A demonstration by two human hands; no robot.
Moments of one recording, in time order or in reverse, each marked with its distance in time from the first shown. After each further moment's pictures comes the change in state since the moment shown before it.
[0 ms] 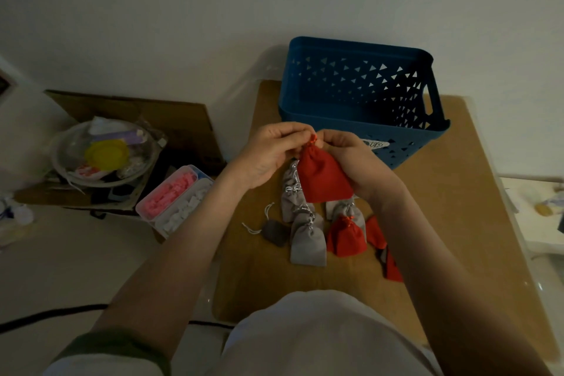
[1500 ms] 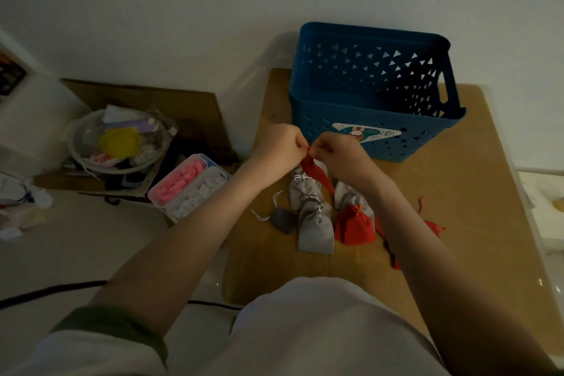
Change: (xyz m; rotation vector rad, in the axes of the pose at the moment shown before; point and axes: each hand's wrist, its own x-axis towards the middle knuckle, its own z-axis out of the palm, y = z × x) left_hand -0.004 -0.011 0.003 1.121 0.174 -0.090; right_hand 0.016 0.029 0.004 -0.870 0.119 -0.011
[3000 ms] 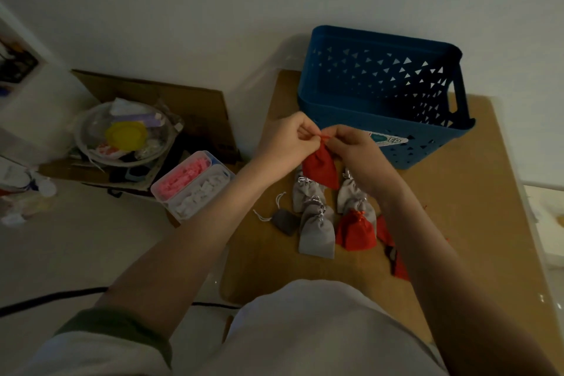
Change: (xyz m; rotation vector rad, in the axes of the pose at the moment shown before) left_hand -0.005 0.000 -0.004 -0.389 0.147 0.000; right_hand 0.002 0.003 -0.004 0.739 -0.034 0.004
